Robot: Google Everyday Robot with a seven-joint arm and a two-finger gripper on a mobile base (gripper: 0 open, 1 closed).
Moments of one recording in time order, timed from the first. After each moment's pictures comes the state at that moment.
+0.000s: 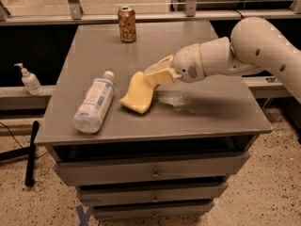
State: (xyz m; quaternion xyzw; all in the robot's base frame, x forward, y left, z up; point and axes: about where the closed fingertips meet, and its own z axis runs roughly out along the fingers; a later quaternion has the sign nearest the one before) arm 0.587 -0.013 0.880 -0.51 0.67 0.34 0.42
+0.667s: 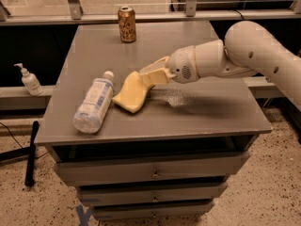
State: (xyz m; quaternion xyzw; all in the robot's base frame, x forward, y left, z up) arm 0.592 0.002 0.877 -0.48 0.69 0.36 0.41
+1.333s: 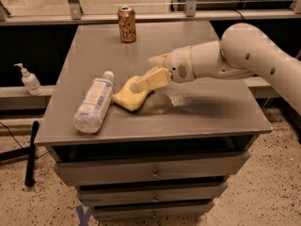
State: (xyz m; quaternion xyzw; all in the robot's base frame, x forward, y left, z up) arm 0.597 0.011 0.879 -0.45 0.70 0.37 0.42
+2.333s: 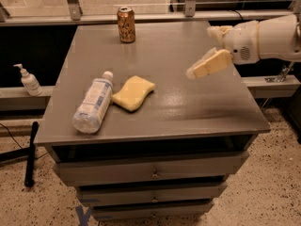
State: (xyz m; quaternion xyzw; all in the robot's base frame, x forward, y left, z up) arm 0.608 -0.128 0.937 -0.48 0.69 0.25 0.48
